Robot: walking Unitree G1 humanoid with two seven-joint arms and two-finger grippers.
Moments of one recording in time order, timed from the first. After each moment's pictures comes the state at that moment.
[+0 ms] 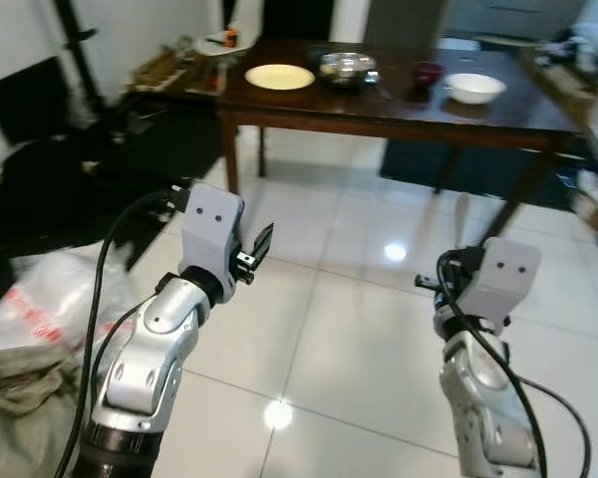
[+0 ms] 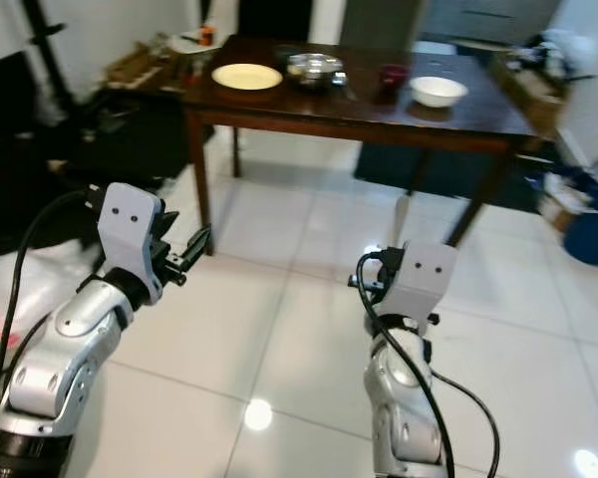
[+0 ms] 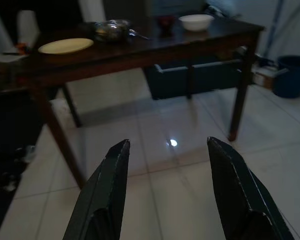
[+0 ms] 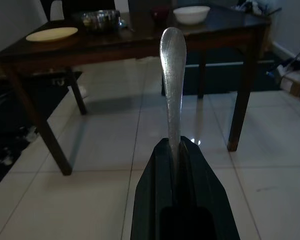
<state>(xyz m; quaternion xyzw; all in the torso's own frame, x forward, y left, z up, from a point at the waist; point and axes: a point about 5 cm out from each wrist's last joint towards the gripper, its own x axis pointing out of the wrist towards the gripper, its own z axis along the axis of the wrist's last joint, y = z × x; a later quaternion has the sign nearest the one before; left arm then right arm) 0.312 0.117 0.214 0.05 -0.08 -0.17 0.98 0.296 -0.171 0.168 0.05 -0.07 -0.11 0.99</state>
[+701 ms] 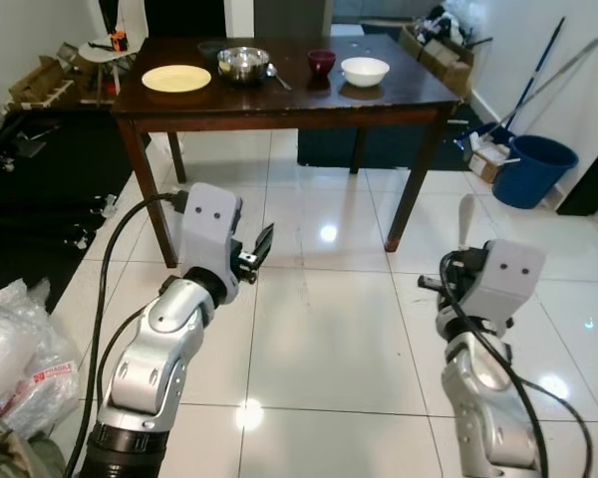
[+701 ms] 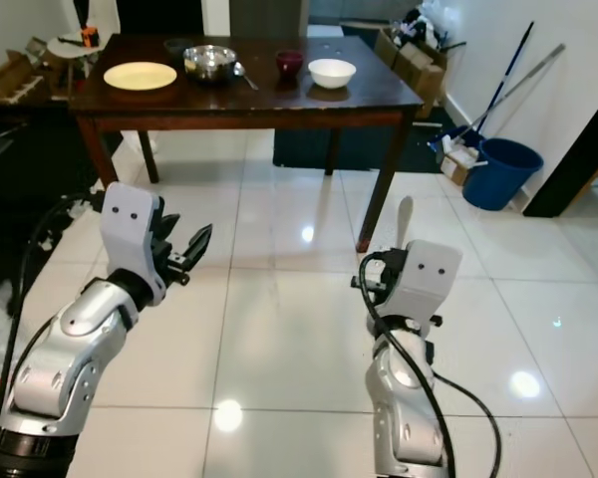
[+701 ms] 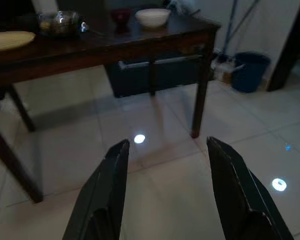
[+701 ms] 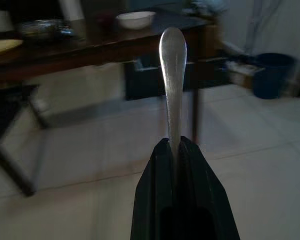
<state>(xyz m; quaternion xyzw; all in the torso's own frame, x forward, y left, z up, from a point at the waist) 0.313 0.120 0.208 0.02 -0.05 -0.15 0.99 0.298 -0.164 0.171 0.05 -0.07 -0.09 0.99</state>
